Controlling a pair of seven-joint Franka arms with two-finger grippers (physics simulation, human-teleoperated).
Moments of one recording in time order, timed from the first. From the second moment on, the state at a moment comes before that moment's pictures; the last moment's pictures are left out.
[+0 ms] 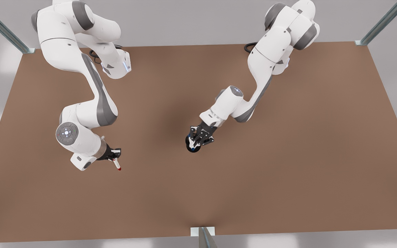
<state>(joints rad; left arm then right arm) -0.51 0.64 -0.27 -1.83 -0.07 3.34 -0.41 0.02 0.42 0.21 -1.57 -0.02 1.98 0.13</state>
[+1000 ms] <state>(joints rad) 0.01 0.27 -0.15 -1.33 0.08 1.56 -0.16 0.15 0.41 0.47 -1.38 -0.04 1.95 0.29</state>
